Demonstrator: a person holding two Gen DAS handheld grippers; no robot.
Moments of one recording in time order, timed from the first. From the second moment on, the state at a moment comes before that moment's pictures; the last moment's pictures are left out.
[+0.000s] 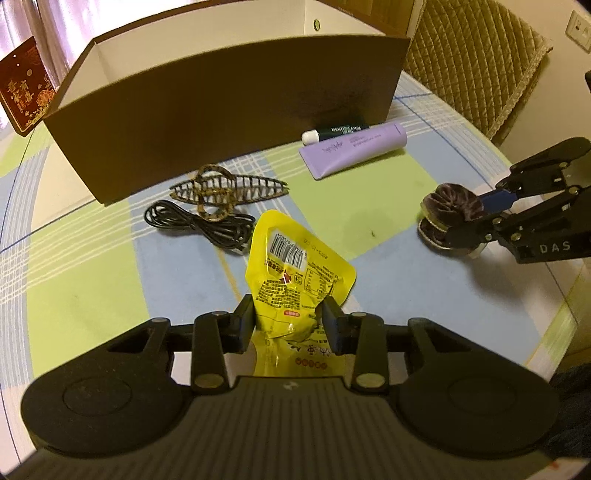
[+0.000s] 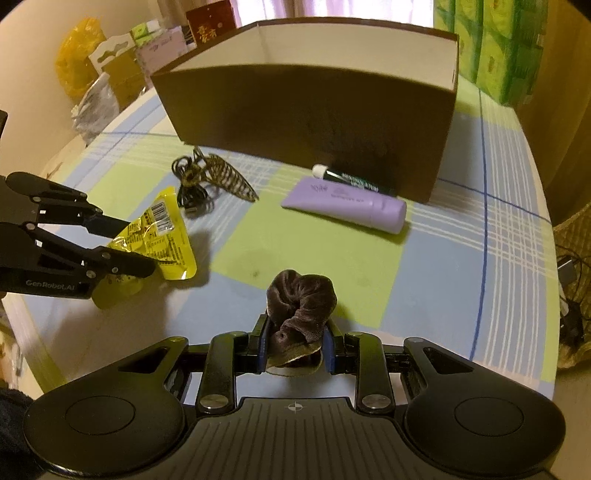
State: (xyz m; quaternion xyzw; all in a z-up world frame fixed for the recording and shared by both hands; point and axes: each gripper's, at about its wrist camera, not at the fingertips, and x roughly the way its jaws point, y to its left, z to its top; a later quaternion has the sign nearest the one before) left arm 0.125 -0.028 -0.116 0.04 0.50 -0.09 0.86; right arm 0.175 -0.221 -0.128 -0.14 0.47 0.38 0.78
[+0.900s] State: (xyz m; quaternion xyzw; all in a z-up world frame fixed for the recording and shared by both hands) left arm 0.130 0.033 -0.067 0.02 0.47 -0.09 0.88; right arm 0.150 -0.161 -0.108 -0.12 0.47 0.35 0.80
